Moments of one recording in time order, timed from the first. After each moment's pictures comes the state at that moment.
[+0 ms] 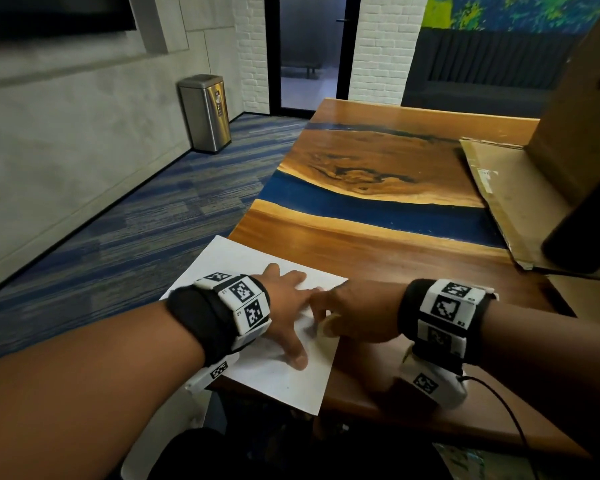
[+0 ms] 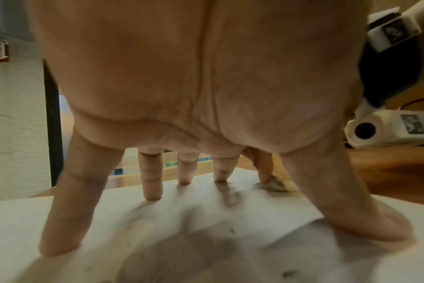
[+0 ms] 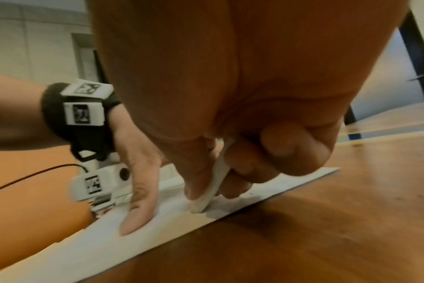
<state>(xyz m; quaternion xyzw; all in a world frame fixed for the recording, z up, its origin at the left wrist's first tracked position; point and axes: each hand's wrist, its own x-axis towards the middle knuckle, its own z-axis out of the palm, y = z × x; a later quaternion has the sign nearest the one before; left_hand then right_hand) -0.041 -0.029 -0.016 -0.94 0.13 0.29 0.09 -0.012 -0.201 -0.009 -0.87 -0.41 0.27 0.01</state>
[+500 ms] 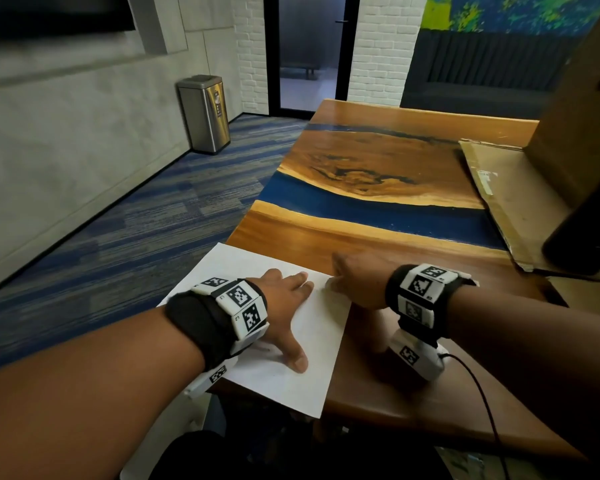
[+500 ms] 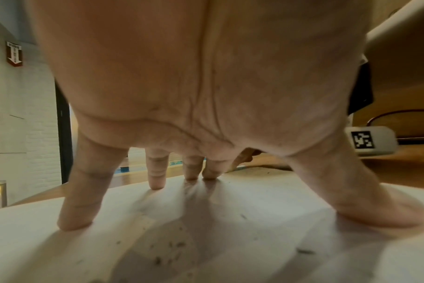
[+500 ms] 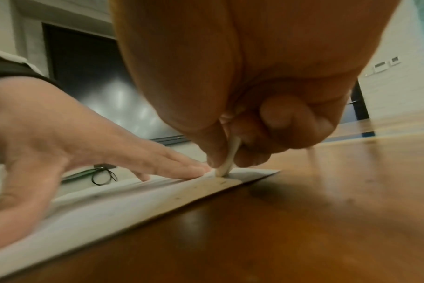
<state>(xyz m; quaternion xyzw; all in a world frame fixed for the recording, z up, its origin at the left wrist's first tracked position) -0.039 -0.021 -0.025 -0.95 0.14 0.28 0.08 0.021 -0.195 -0.012 -0.95 -0.27 0.16 0.02</state>
